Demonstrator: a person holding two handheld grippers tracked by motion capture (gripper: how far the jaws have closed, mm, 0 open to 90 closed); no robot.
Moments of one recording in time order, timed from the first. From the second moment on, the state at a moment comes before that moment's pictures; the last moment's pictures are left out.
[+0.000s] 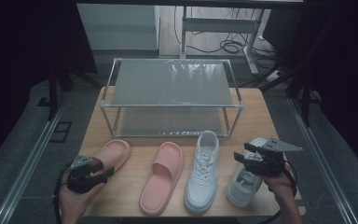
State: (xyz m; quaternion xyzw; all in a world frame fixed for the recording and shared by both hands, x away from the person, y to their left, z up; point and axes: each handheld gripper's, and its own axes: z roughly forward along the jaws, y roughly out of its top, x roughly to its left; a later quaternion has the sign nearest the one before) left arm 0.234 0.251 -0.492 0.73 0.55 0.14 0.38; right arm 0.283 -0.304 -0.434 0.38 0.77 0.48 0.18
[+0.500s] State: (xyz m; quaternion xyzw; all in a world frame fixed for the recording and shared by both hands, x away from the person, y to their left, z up) left arm 0.247 0.245 -0.513 0.73 0.56 0.17 0.36; right arm 0.286 -0.299 -0.437 0.38 0.78 0.47 0.18
